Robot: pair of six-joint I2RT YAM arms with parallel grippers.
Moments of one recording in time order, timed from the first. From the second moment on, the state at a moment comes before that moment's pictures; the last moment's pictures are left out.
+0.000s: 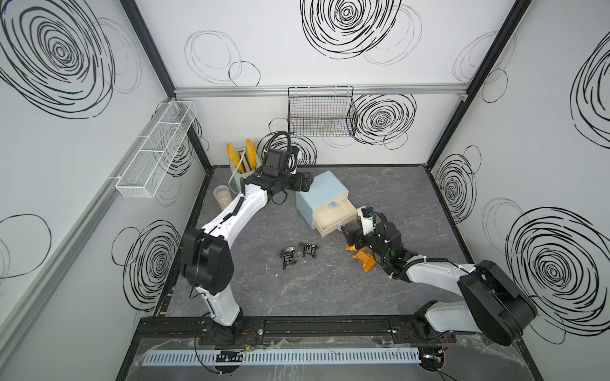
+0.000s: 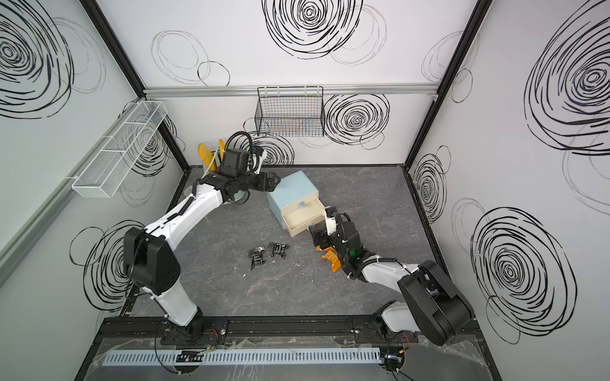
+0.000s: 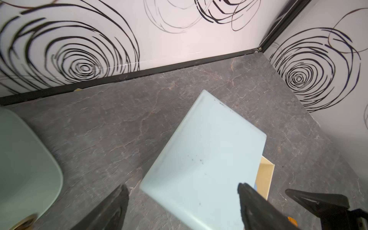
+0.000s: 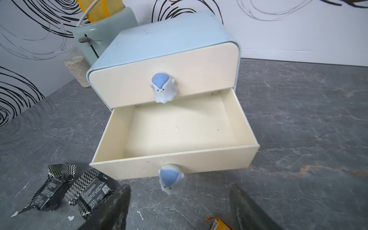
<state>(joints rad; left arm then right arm) -0.34 1.69 1.52 -0.47 0.20 -0.17 0.57 1.32 0.41 0.57 -0.04 0.22</state>
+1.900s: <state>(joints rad) -0.59 1.35 0.57 -0.28 -0.06 -0.66 0.36 0.93 0.29 0.27 -0.14 0.26</state>
